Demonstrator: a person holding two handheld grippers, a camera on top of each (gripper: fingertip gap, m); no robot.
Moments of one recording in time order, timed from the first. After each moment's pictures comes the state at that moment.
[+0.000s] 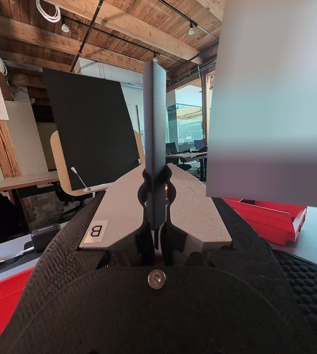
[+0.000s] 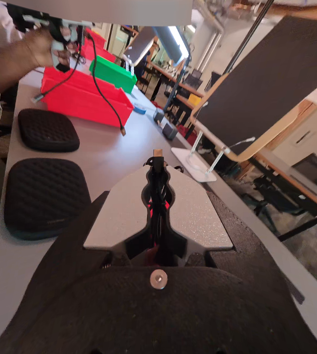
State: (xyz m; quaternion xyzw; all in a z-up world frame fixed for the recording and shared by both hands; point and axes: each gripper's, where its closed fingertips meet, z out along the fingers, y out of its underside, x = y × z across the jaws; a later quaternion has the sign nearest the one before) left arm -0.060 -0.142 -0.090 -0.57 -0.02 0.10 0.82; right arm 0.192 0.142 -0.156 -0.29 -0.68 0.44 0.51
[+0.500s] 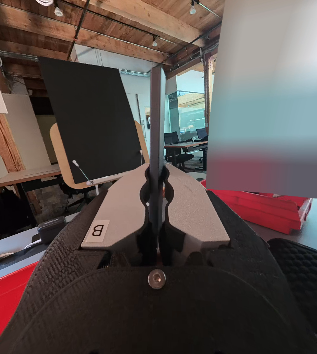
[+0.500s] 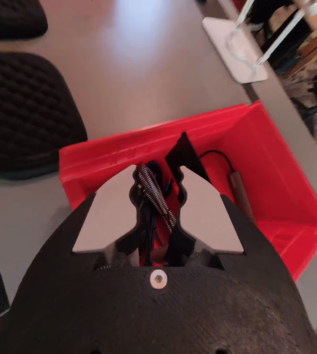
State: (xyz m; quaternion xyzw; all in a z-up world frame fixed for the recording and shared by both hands) left arm -0.065 -0.137 -0.099 -0.60 -0.01 0.11 0.80; right arm 0.174 0.172 -0.272 -0.43 -0.79 0.27 0.35
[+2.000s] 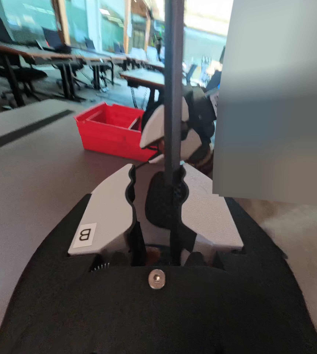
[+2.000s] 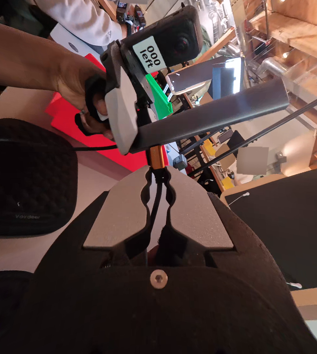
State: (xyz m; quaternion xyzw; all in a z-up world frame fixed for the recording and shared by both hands) left arm 0.023 -0.091 -0.180 -0.73 0.15 -0.25 0.62; right arm 0.011 -0.086 -0.171 -0.08 -0.74 0.37 0.56
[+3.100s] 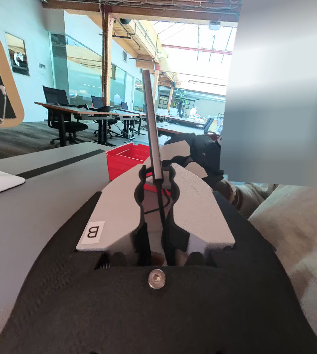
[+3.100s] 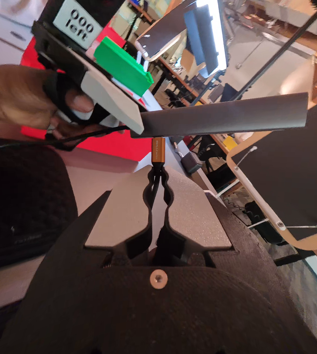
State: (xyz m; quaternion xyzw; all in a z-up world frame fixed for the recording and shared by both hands) left arm -0.001 -0.083 -0.167 -0.64 0.08 -0.22 0.73; right arm -0.010 -0.066 -0.189 -0.24 -0.71 0.38 0.55
